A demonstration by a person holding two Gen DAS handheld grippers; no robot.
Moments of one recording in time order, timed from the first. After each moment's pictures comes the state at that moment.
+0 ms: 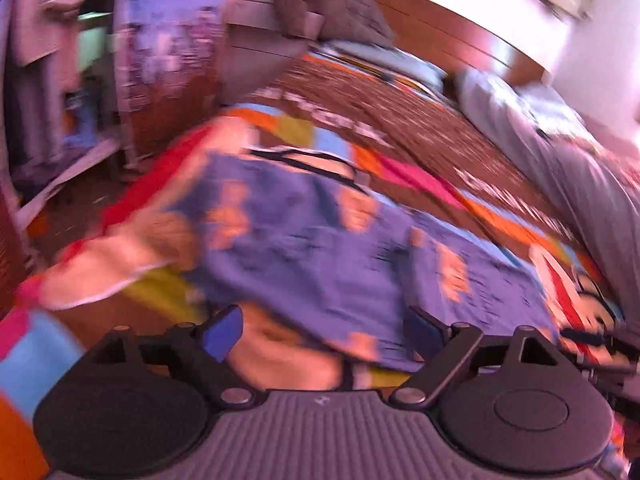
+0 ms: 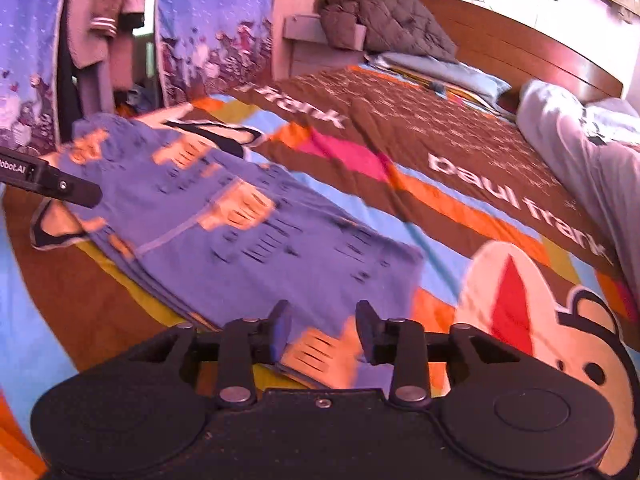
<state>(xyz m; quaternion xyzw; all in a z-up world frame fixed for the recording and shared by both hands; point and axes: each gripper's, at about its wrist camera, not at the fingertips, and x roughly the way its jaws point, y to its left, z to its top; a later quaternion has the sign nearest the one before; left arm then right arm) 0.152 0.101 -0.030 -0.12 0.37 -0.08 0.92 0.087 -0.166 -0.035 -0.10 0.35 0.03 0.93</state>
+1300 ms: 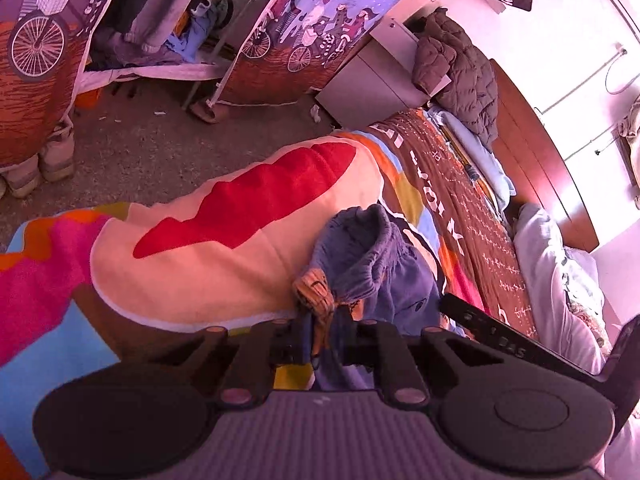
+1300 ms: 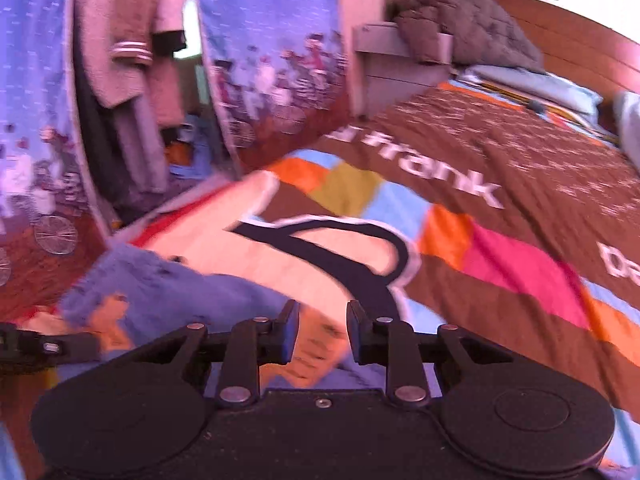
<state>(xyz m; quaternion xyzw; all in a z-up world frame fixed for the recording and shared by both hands) 0.197 0.200 -0.072 -0.38 0.35 -0.01 0.86 0.291 -0.039 -0.029 -0.05 0.34 0.15 0.93</state>
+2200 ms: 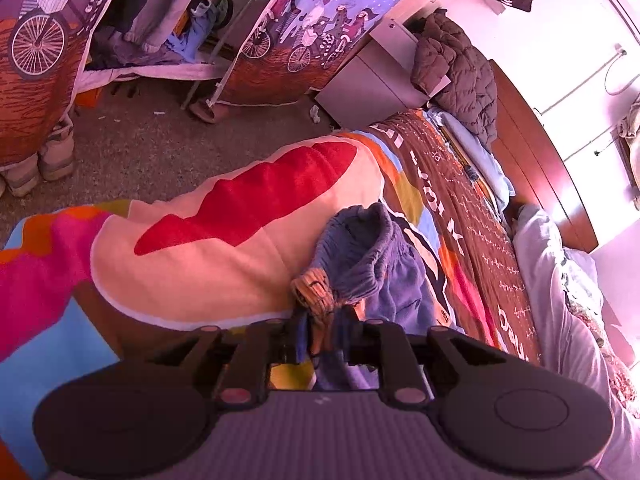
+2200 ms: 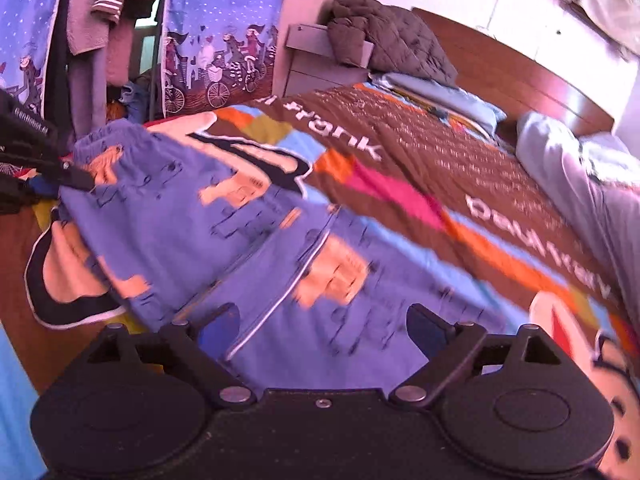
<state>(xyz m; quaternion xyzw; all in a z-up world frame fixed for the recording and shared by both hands) 0.196 0.197 -0.073 -0.37 0.35 -0.01 0.86 0.129 -0.061 -0.055 -0.13 0.32 -0.02 0.94</state>
